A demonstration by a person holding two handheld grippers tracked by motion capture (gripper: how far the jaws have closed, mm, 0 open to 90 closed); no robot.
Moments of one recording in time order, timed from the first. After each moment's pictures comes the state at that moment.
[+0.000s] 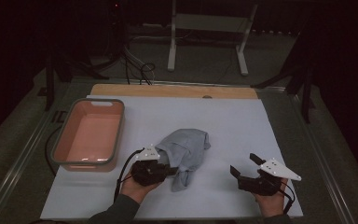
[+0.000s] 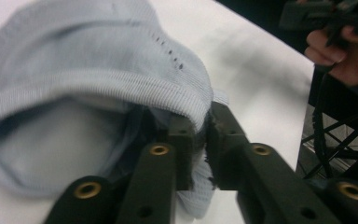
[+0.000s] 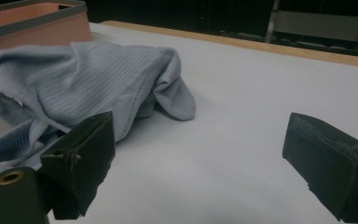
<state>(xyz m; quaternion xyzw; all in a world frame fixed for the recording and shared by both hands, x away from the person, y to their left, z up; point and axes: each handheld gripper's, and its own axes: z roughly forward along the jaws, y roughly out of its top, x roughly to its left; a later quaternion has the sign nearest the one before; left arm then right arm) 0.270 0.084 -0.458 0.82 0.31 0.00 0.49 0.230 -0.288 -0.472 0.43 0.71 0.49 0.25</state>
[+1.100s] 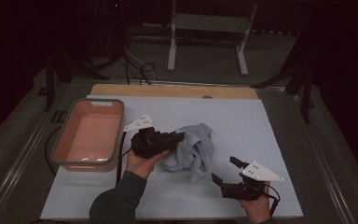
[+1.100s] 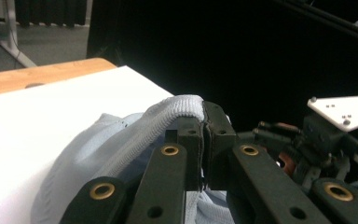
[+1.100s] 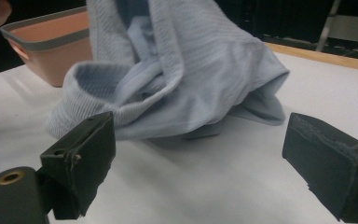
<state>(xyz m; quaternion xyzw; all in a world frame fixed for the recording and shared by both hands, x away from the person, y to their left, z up) 0.300 0.082 -0.380 0.73 0.31 0.02 0.61 0.218 -0.239 -0.461 0.37 0.74 0.52 0.20</state>
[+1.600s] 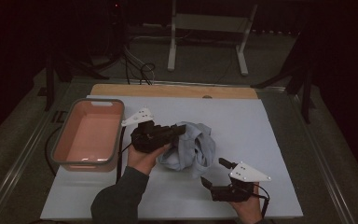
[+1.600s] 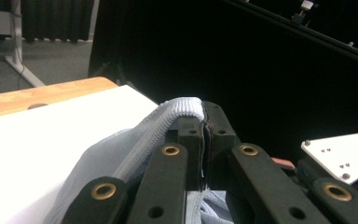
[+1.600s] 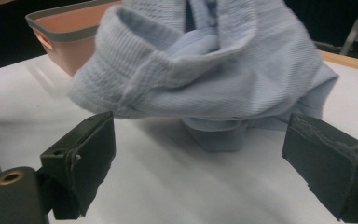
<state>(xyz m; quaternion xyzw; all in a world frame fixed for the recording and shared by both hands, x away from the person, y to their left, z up) 0.304 0.080 -0.363 0.71 0.31 0.02 0.63 0.218 -0.212 -0.462 0.34 0.76 0.52 0.19</state>
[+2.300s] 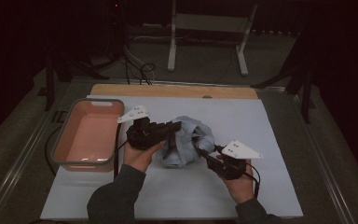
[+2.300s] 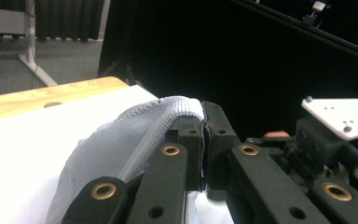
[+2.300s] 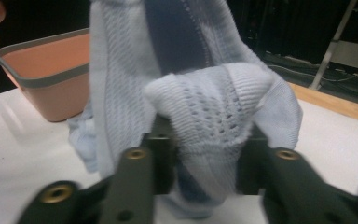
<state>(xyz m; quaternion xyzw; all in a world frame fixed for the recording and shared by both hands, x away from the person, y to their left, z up) 0.307 0.092 -0.362 0.71 0.33 0.03 0.62 0.262 -0.187 -0.423 0.34 0.75 0.52 0.23</state>
